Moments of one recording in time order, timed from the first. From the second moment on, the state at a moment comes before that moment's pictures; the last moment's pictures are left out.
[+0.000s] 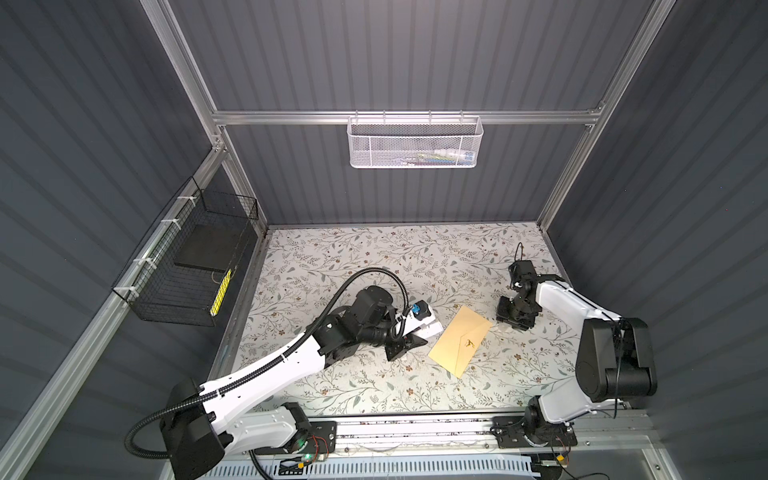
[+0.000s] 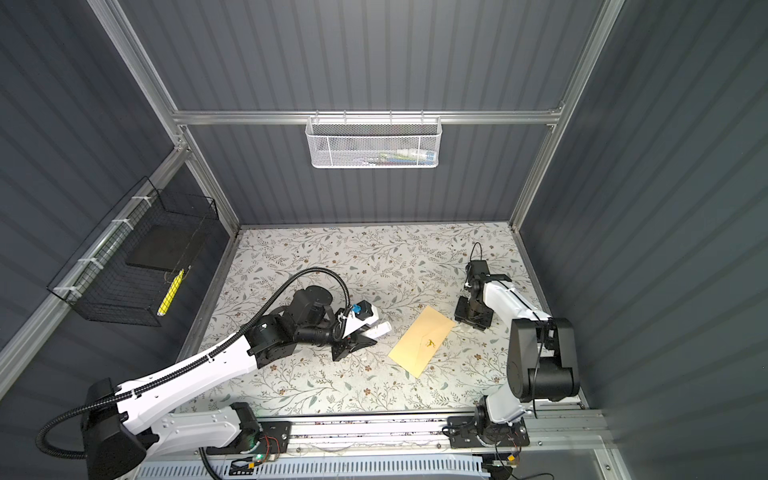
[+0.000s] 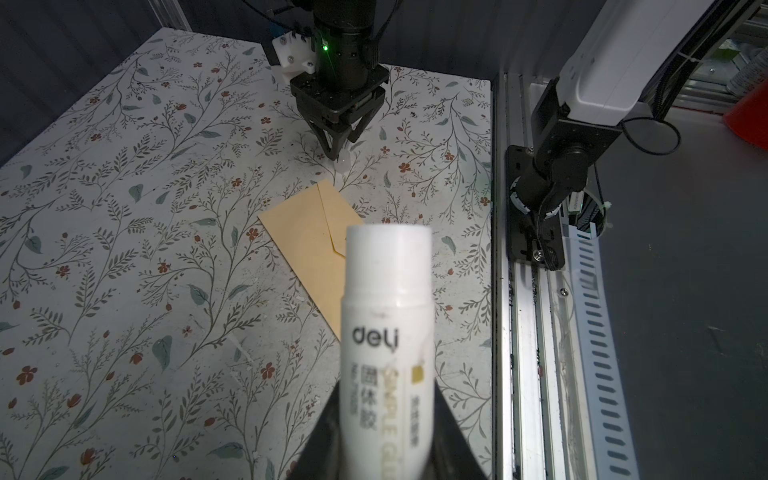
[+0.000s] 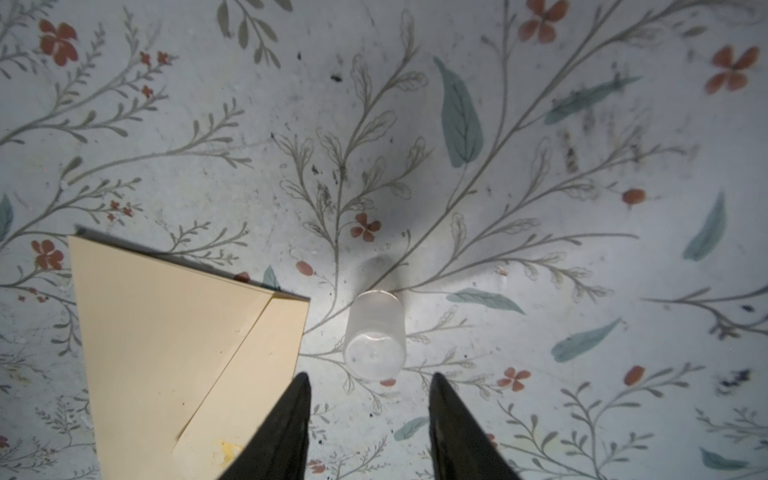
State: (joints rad) left arm -0.93 1.17 0.94 -0.40 0.41 0.26; right arm 0.02 1.58 0.98 -0.84 -0.01 0.41
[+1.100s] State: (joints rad) left arm -0.93 1.18 0.94 -0.40 0.41 0.26; right arm 0.01 1.64 0.97 -0.81 -0.02 0.38
